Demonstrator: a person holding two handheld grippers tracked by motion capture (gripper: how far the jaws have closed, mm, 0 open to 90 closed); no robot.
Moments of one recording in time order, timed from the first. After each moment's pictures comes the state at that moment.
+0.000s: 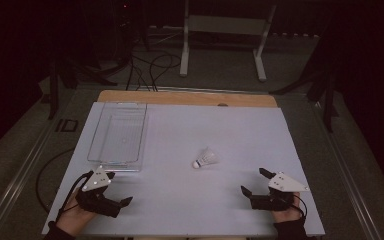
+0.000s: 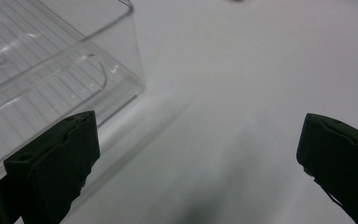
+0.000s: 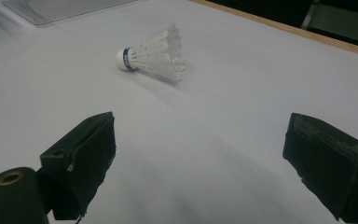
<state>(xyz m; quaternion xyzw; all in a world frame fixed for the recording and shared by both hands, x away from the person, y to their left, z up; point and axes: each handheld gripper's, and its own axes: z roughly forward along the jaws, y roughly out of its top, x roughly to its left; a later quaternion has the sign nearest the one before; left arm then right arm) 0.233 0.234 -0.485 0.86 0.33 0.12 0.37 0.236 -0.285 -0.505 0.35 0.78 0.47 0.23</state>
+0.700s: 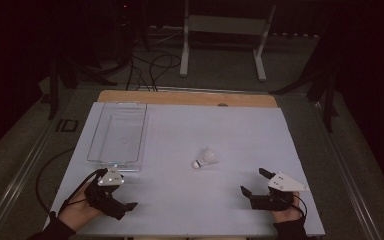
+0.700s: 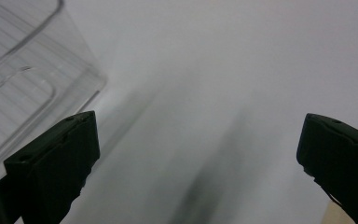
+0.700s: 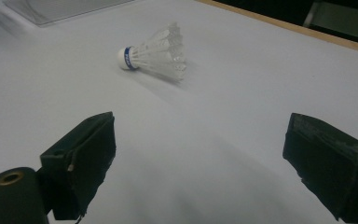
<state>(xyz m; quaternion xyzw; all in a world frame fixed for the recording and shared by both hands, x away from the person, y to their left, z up) 0.240 0.209 -0.471 0.91 0.28 0.07 0.31 0.237 -0.285 -0.505 0.35 0.78 0.47 0.23</state>
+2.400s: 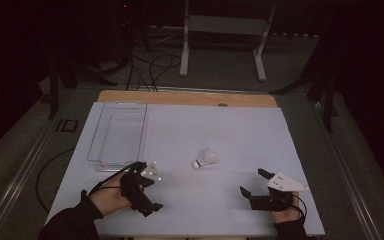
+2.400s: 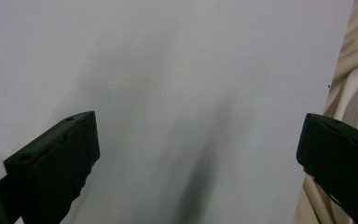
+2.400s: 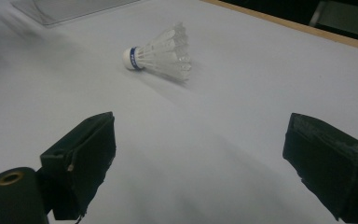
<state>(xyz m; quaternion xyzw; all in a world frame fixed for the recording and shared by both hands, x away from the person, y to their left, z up) 0.267 0.124 -0.455 0.95 0.19 0.01 0.23 0.236 -0.284 -0.505 0.35 0.78 0.47 0.22</state>
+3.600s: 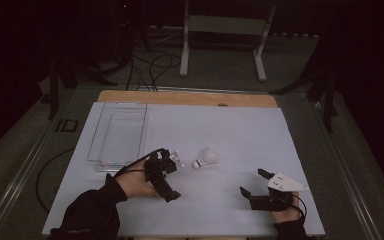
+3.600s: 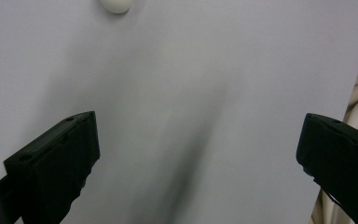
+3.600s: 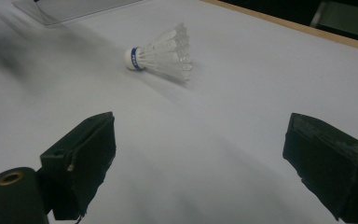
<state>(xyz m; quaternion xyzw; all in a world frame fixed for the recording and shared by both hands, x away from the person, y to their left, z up) 0.303 0.070 -0.447 0.96 0.19 -0.01 0.19 0.236 -0.284 -0.505 0.34 0.78 0.47 0.22</state>
